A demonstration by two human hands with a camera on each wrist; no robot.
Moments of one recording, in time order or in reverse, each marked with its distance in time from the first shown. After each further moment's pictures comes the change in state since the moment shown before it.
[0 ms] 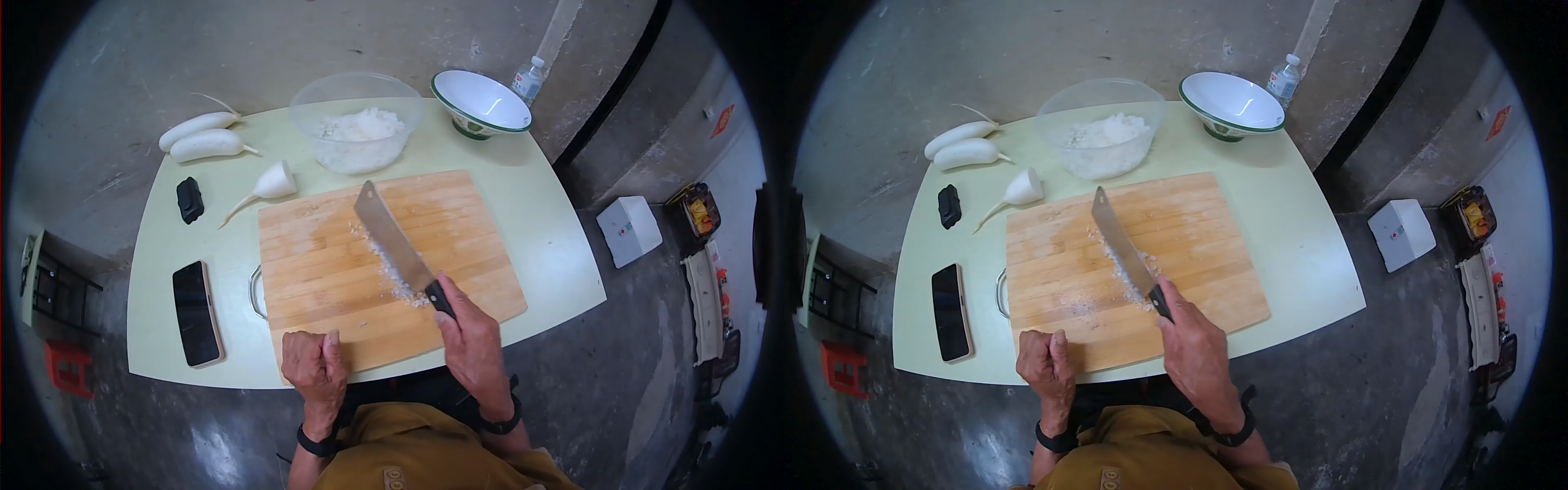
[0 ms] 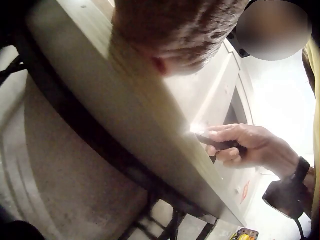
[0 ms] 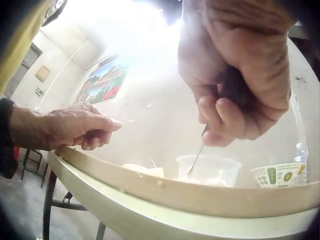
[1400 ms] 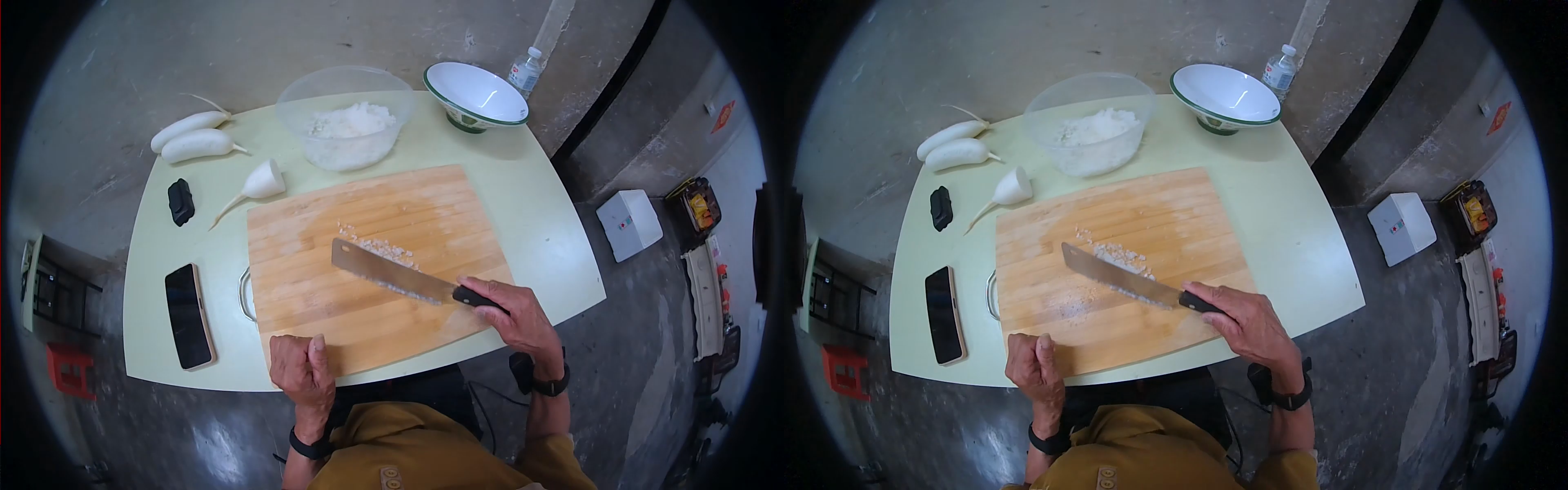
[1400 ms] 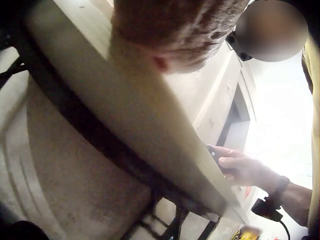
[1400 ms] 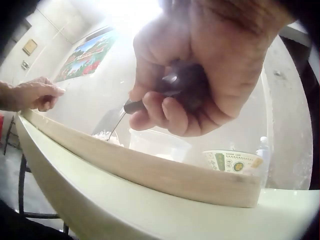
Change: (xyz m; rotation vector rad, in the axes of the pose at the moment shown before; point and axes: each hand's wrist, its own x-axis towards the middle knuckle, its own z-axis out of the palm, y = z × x) left_hand -0.003 0.000 0.000 -0.007 0.028 -0.014; right_hand 0.028 0.062 -0.074 0.007 -0.407 -0.075
